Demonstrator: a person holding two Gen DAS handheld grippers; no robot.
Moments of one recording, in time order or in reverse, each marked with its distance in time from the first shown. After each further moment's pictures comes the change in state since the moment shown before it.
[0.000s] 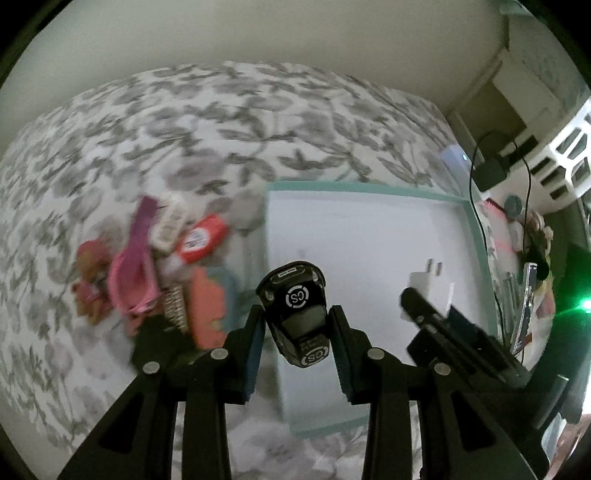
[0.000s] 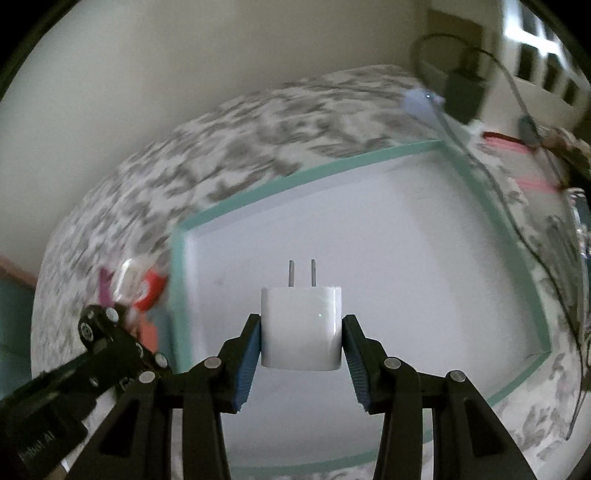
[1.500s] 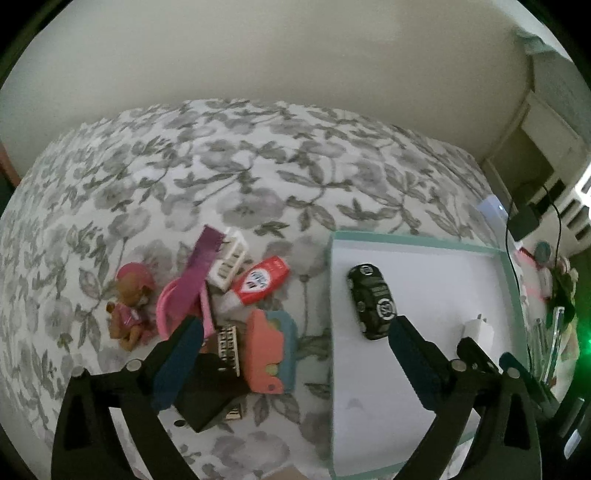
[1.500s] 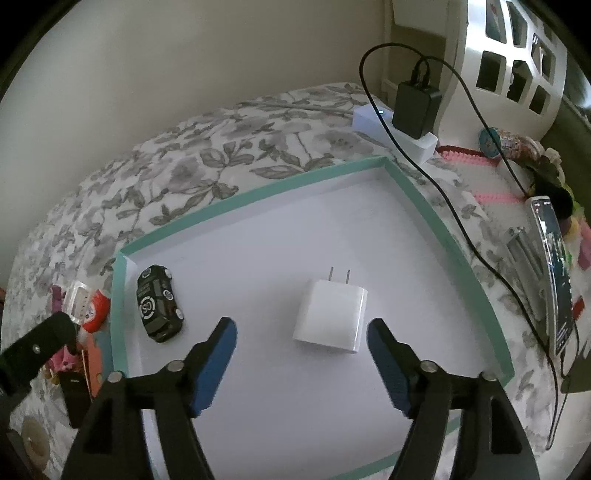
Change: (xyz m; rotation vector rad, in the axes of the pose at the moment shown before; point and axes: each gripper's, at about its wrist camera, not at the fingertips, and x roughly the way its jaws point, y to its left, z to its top) left arm -0.010 0.043 -0.009 -0.111 -0.203 0.118; right arm 0.002 -0.022 0.002 -0.024 -0.059 -0.082
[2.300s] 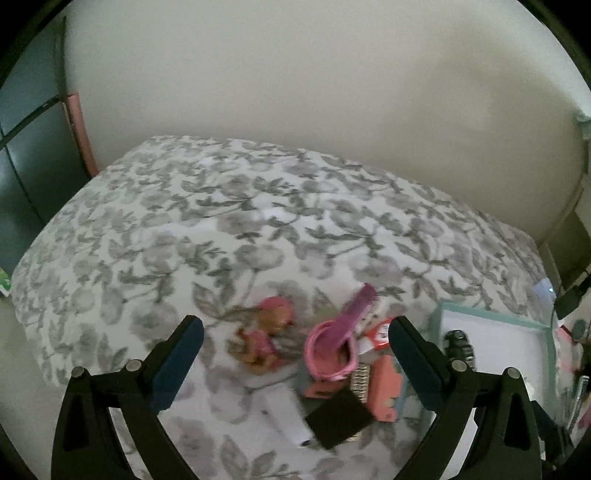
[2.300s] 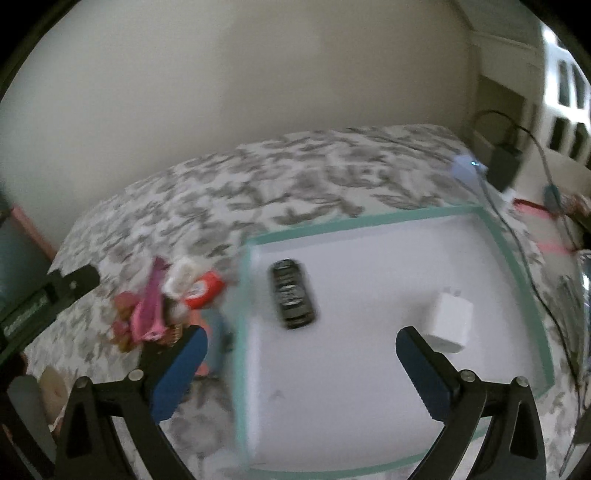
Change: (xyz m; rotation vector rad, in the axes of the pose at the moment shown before) left arm -0.055 0.095 -0.006 -0.201 -0.221 0.227; right arm -0.042 0.088 -0.024 -0.215 -0.084 0.229
